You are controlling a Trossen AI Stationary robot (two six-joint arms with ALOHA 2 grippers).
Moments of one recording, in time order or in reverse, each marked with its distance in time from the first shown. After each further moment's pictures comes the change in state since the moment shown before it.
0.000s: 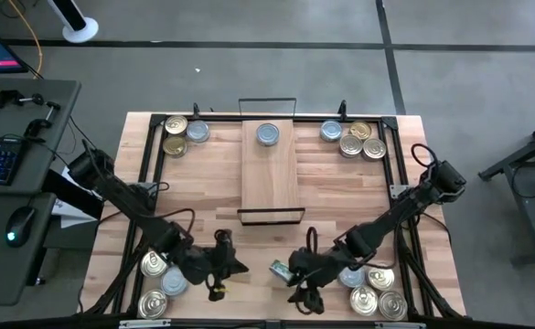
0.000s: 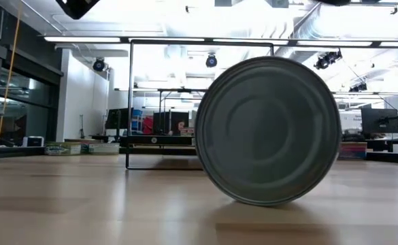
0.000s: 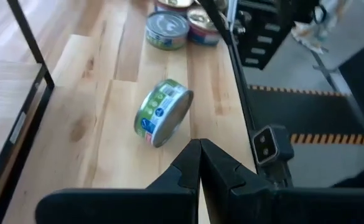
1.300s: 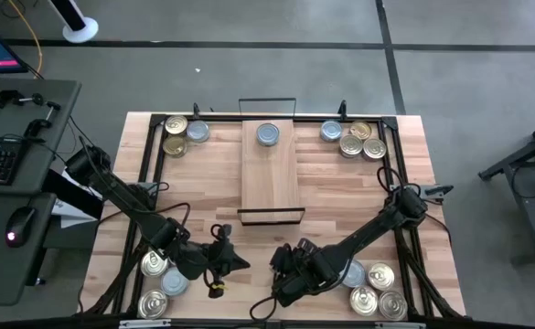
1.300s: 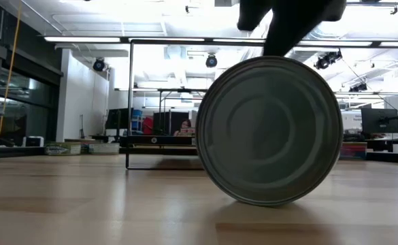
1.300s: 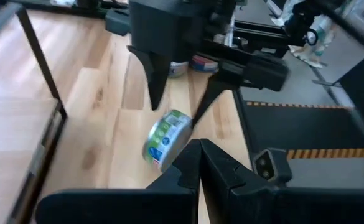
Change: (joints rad) left arm 0.011 -0.043 0.014 0.012 -0.017 0.069; right arm -0.012 0.404 0.599 -0.859 0.295 0.263
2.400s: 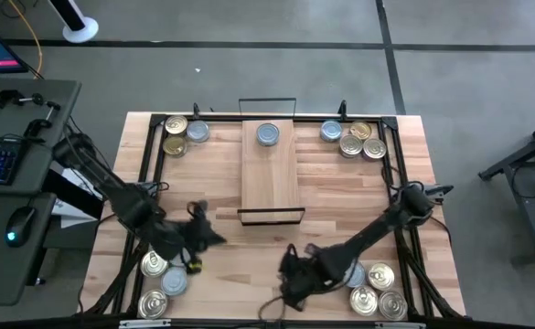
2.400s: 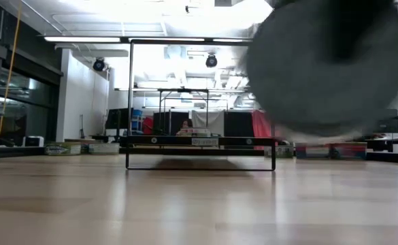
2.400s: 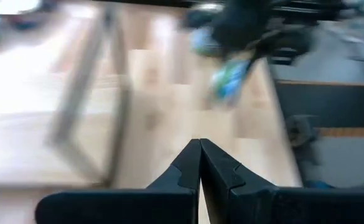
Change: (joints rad) left arm 0.002 -0.286 -0.001 -0.455 -0.089 -0.023; right arm 0.034 -0.072 -0.139 0.022 -0.211 -0.042
